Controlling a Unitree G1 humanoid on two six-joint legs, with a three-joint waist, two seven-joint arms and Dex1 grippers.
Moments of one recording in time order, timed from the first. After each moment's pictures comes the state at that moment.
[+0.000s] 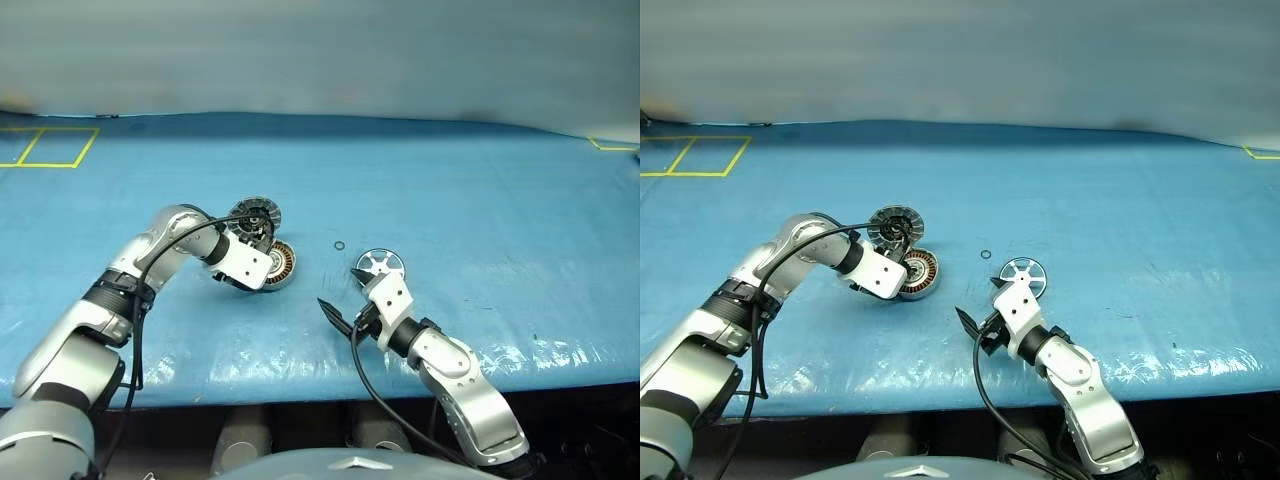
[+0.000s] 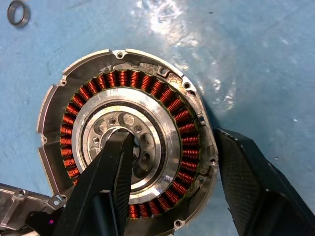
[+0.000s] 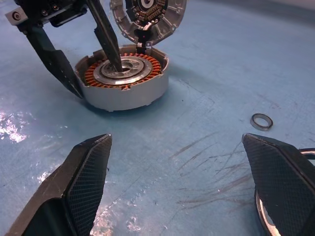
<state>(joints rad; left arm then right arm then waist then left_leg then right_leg) -0.69 0.71 -0.51 0.33 0.29 -0.40 -1.31 0.15 -0.31 0.26 -0.44 0.09 0.34 0.44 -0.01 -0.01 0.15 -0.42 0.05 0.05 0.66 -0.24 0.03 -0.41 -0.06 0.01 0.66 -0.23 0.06</state>
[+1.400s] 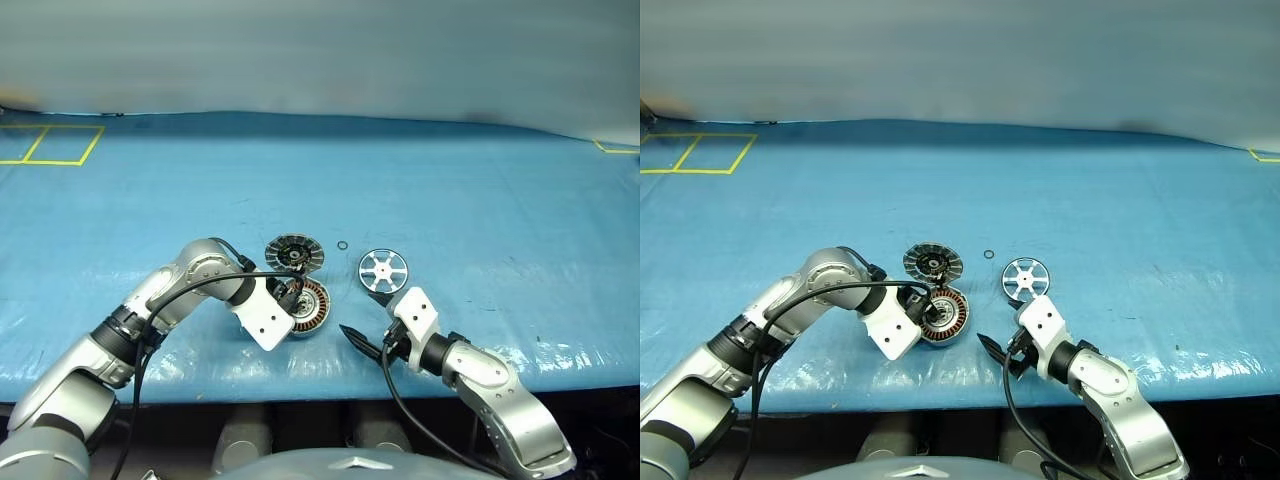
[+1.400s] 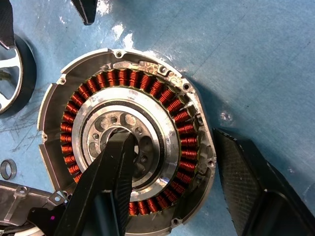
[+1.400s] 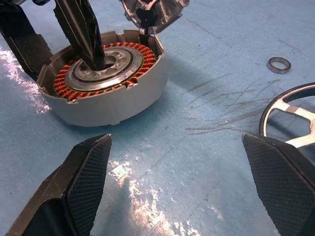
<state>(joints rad) -0.55 0.69 -0.56 0.03 0.30 -0.41 -1.31 0.22 -0.45 0.19 -0.50 0.20 0.43 0.56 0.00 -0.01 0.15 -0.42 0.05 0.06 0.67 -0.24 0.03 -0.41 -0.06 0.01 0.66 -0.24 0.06</state>
